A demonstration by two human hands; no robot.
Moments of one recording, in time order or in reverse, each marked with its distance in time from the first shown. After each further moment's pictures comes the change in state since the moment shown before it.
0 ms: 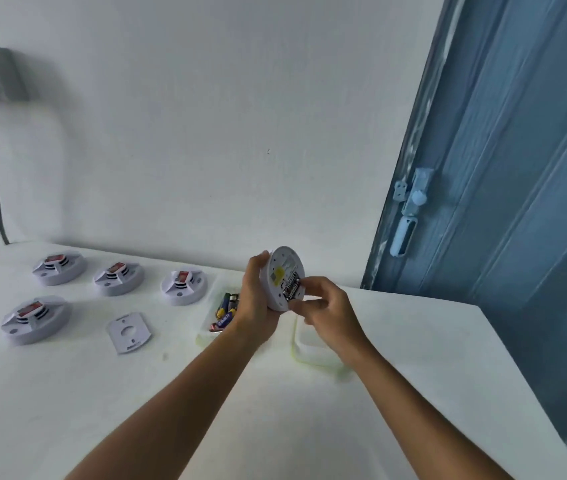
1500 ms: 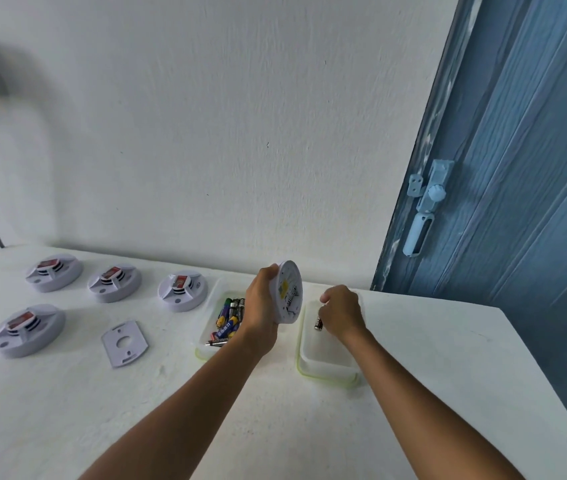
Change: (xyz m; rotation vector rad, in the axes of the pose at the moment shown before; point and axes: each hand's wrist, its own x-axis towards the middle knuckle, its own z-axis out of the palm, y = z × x) left_hand 0.048 -0.024 -0.013 0.207 0.166 0.006; right_hand 0.083 0.059 -0.011 -0.627 0.129 0.201
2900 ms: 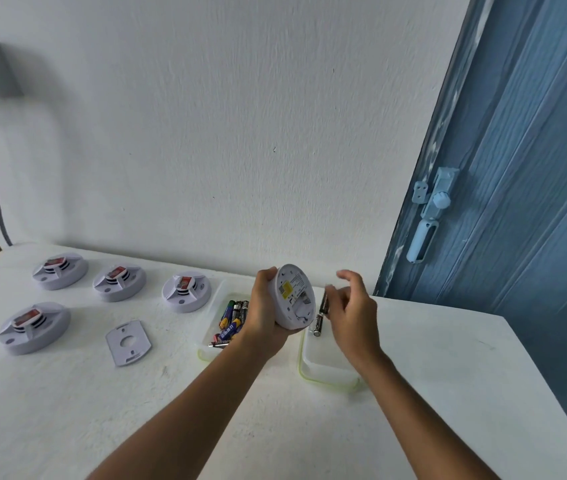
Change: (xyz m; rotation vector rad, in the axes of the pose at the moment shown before) left_hand -0.002 0.003 -0.002 -0.280 -0.146 -0.185; right_hand -0.041 -0.009 -0.016 0.336 0.315 -0.453
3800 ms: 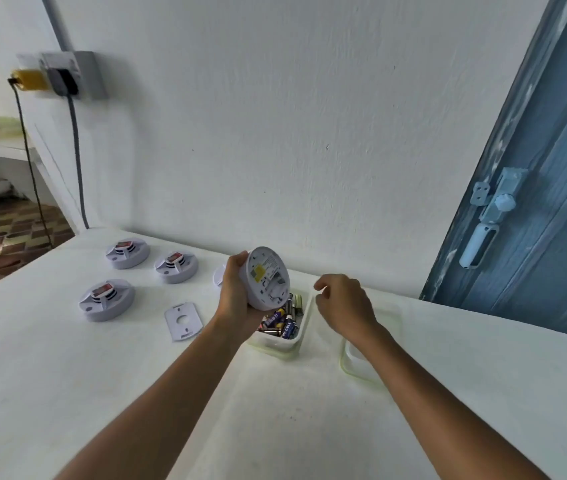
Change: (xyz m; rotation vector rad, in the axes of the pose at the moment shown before) left_hand -0.037 0.061 -0.069 -0.022 0.145 0.241; right_hand 0.012 -0.048 0.050 -0.386 -0.488 0.098
